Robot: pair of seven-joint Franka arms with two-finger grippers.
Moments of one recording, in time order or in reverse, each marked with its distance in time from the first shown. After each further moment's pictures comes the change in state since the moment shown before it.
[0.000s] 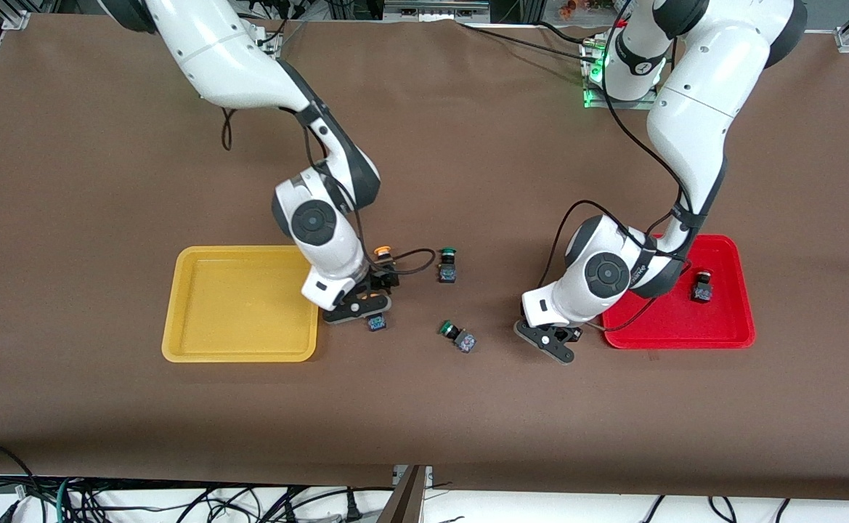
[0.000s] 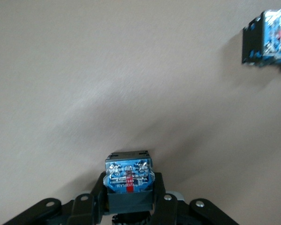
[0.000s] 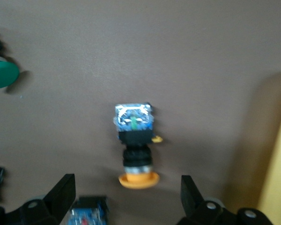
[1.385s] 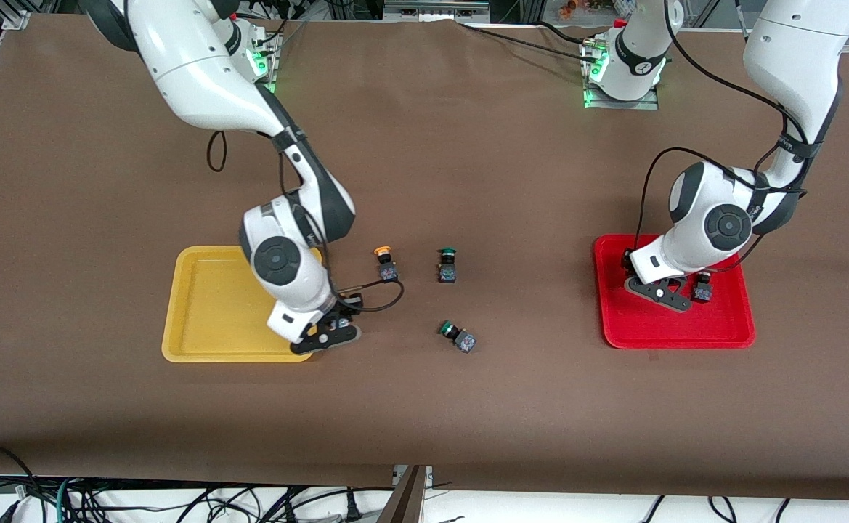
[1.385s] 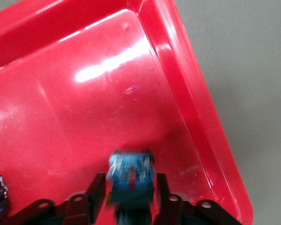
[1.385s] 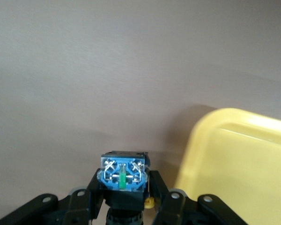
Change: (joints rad) left arm 0.312 -0.376 0.003 -0.569 0.028 0.090 0.036; right arm -0.118 0.003 -0.023 0.129 0.001 -0.211 -0.197
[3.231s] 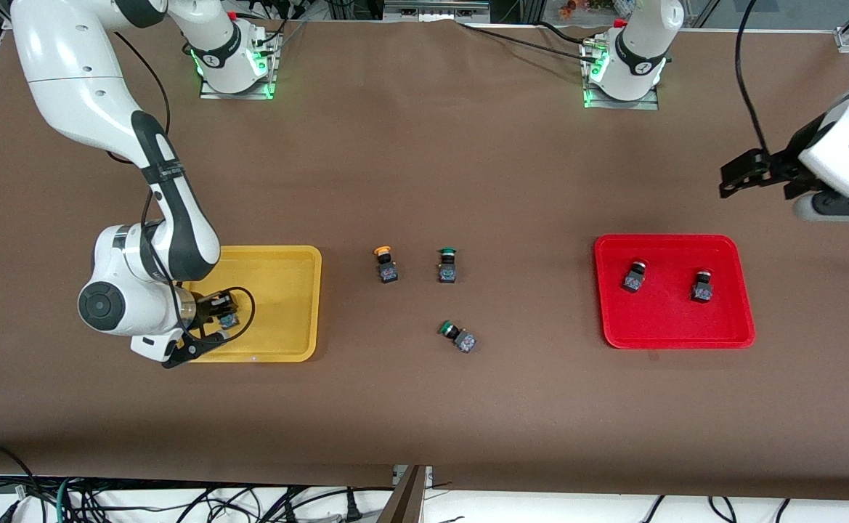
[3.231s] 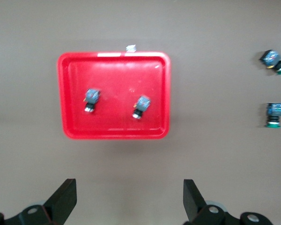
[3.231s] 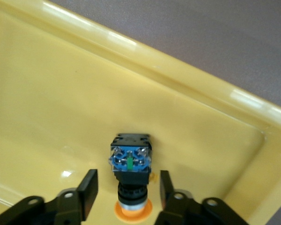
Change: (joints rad) left arm -0.109 -0.391 0.129 0.562 -0.224 -0.948 -0.257; right arm -0.337 -0.069 0.024 -0.152 0.012 -0.134 -0.433
